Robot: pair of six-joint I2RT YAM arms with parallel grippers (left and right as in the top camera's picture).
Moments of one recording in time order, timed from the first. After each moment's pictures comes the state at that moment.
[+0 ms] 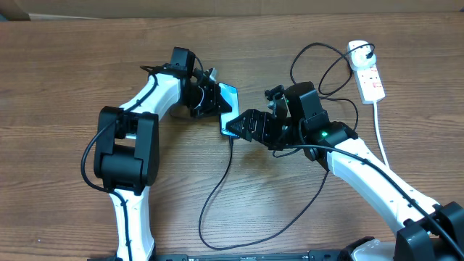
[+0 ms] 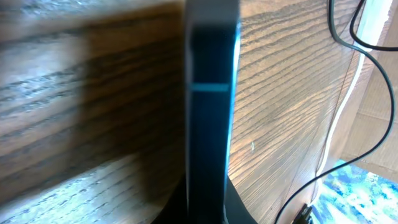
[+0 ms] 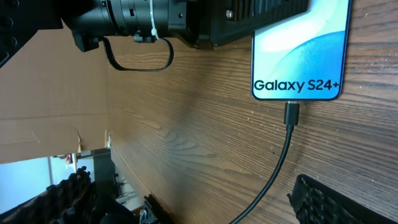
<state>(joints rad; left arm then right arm) -0.21 2.22 1.56 -0.69 0.74 -0.32 0.45 1.50 0.95 -0.27 -0.65 0.75</state>
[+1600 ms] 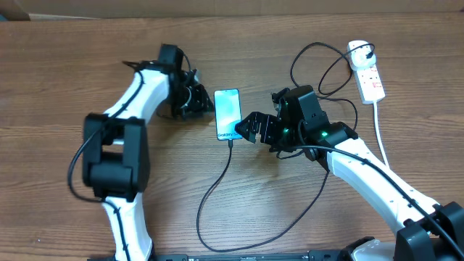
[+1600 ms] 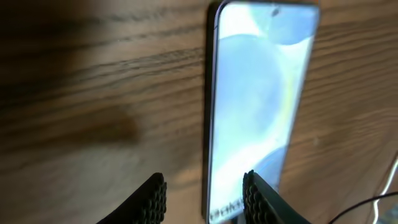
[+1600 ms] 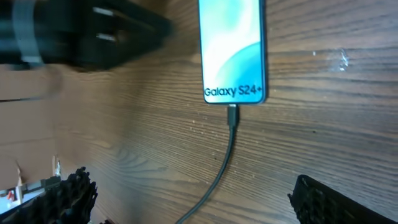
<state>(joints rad) -0.15 2.12 1.57 -0.86 0.49 -0.28 0.45 1.50 0.95 -0.39 -0.46 0.70</state>
